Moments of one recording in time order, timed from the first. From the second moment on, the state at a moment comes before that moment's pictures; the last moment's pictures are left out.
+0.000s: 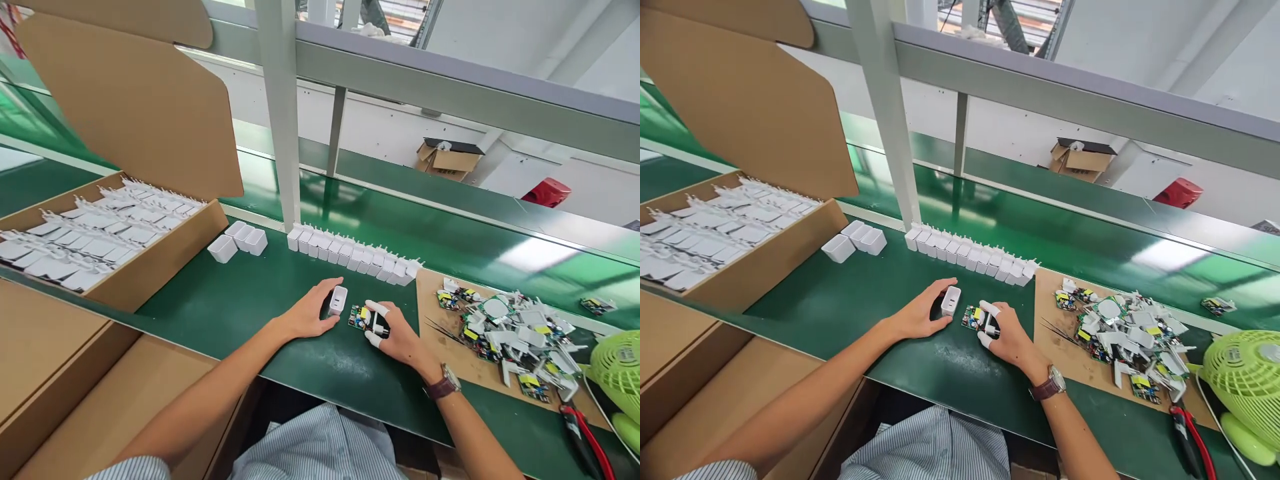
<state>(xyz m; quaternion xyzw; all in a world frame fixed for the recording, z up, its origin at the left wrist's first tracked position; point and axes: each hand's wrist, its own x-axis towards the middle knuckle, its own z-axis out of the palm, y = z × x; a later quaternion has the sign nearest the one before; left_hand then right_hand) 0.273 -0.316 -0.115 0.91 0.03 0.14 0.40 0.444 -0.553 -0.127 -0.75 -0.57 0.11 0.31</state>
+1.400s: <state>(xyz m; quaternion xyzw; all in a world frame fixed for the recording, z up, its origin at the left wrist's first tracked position) 0.279 -0.311 -0.110 0.91 0.02 0.21 0.36 0.414 -0.522 -0.093 -0.67 -0.58 -0.01 0.46</state>
